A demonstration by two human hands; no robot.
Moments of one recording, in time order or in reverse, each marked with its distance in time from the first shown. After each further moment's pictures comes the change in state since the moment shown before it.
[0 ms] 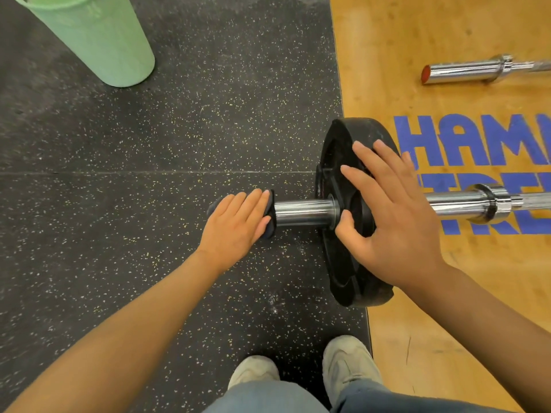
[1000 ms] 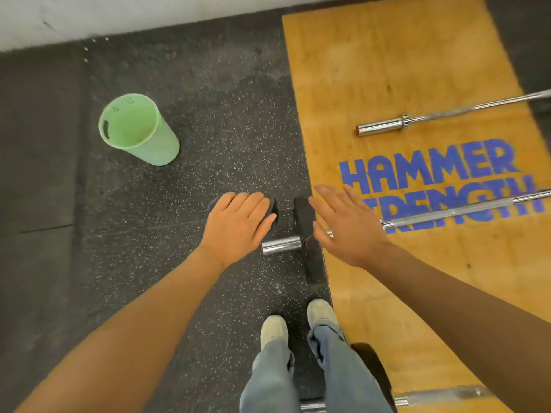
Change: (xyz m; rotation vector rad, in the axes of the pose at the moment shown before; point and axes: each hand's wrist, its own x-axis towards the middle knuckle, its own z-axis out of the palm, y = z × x) left_hand 0.237 -0.089 -0.345 -0.161 -0.014 0.101; right_hand 0.179 -0.058 -0.256 -0.173 -0.474 0.066
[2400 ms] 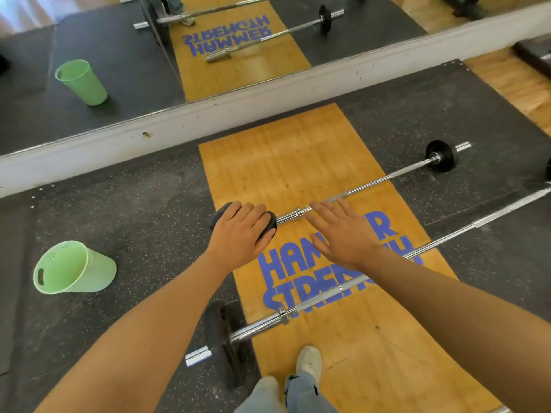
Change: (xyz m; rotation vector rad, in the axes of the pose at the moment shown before) left_hand 0.421 0.145 -0.052 0.009 0.116 0.258; right_hand -0.032 0.347 -0.249 -0.225 0.181 0.071
